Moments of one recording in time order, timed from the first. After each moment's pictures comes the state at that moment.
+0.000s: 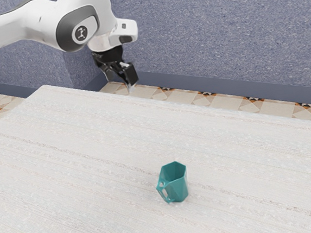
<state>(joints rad) -0.07 0.10 -0.10 -1.62 0.13 1.91 0.11</state>
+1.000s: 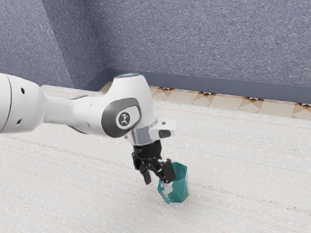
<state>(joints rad) -0.08 0.20 -0.27 -2.05 -0.22 2.08 0.12</state>
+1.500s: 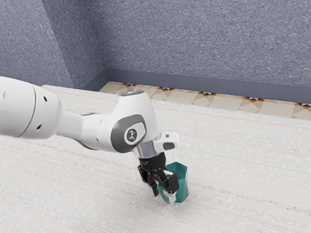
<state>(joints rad) -0.07 0.33 -0.25 -2.05 -0.23 2.23 0.13</state>
